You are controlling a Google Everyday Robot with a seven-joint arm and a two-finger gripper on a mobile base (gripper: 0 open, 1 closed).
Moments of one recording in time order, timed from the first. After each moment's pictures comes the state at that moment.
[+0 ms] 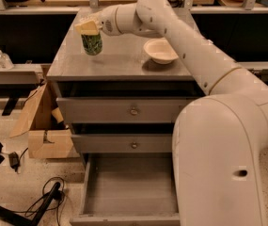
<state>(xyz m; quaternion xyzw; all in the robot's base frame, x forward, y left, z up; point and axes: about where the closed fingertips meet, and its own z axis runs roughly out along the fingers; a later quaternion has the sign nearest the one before) 0.823 0.138 0.941 -0.43 0.66 0.30 0.54</state>
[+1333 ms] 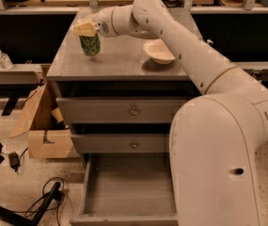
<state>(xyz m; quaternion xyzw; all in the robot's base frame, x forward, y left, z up) 0.824 0.152 0.933 -0.43 0.66 0.30 0.53</state>
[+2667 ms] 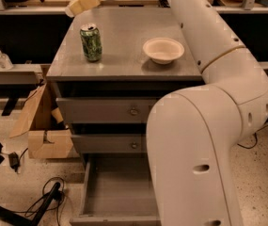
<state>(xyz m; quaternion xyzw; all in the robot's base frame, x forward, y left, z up) 0.802 0.135 1.036 -0.53 0.62 0.23 0.53</state>
